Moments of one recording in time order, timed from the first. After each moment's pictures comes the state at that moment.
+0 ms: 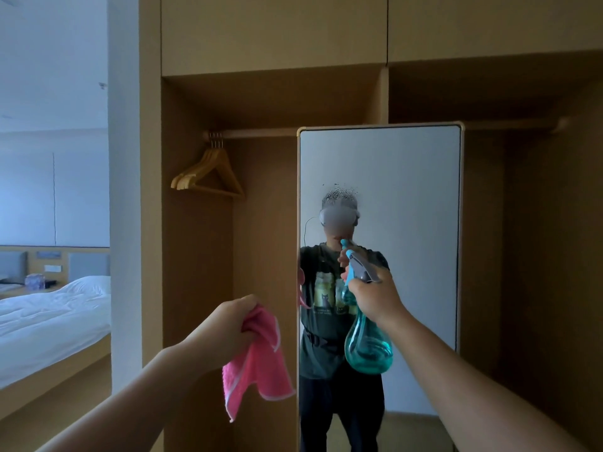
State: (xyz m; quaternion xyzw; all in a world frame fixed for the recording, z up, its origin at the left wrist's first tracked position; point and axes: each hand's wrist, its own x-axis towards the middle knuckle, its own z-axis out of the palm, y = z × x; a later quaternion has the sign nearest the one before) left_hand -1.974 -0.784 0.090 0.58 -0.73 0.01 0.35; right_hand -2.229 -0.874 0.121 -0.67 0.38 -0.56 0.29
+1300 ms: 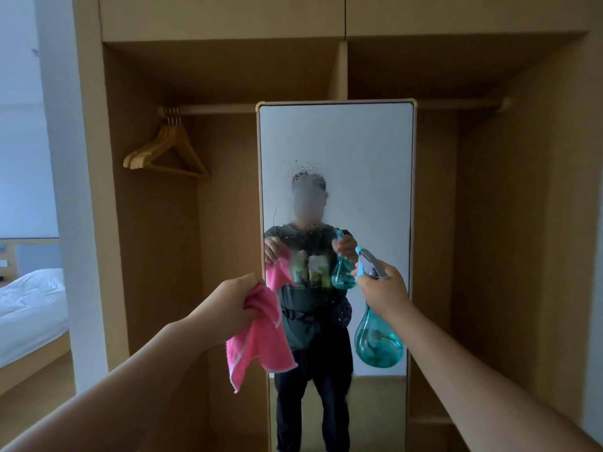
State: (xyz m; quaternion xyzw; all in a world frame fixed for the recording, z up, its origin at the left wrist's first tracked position) left_hand -2.033 -0.789 0.089 0.54 -0.77 -0.02 0.34; right_hand -2.305 -0.861 0.082 -0.63 0.46 -0.57 0.25
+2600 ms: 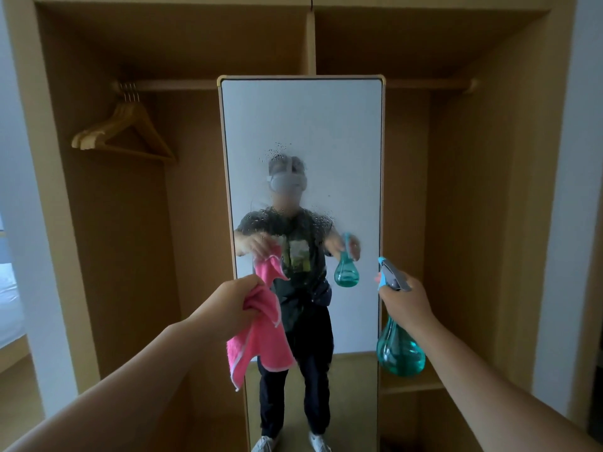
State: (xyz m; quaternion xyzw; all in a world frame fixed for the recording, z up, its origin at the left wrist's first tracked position) left_hand -2.077 -0.805 0.059 0.48 -0.80 -0.08 0.34; right_hand -2.387 -0.862 0.025 -0.56 0.54 -0.57 0.26
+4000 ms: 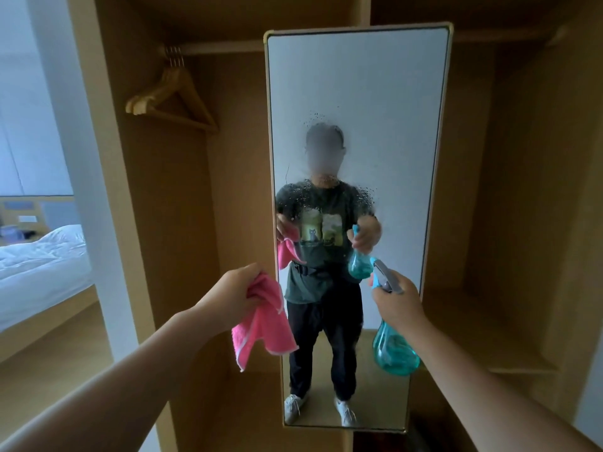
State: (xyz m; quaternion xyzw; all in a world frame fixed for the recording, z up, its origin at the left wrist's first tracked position) left_hand -2.023 -0.790 0.020 0.57 -0.74 -0.08 0.34; right_hand -2.314 -0.862 -0.021 -0.63 0.52 -0.52 0.26
